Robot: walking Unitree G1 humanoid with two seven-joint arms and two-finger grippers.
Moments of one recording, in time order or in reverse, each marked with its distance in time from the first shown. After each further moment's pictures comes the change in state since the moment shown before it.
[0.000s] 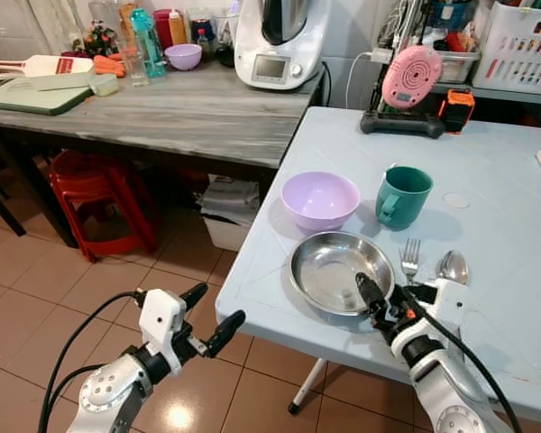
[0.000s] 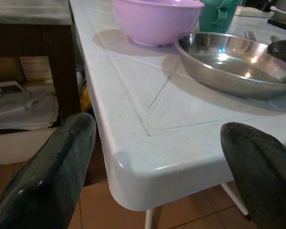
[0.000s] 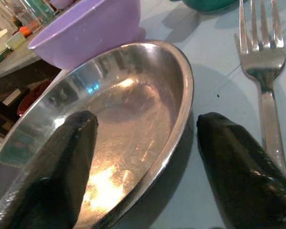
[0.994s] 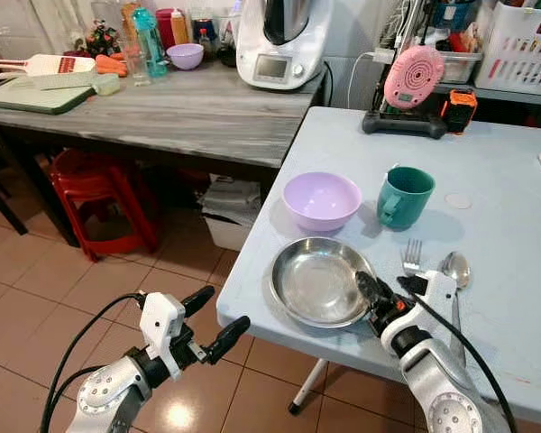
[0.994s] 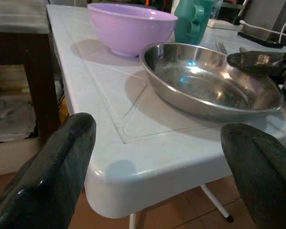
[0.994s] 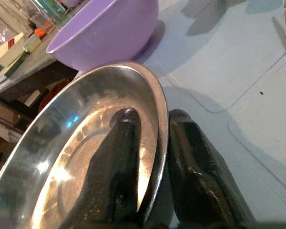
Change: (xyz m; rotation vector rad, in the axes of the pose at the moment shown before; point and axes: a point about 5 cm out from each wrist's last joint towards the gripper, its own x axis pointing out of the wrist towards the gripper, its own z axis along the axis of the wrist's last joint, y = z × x) left arm -0.001 -0.004 0.004 -0.022 -0.049 -0.103; right arm 0.011 0.011 0.003 0.097 0.018 0.003
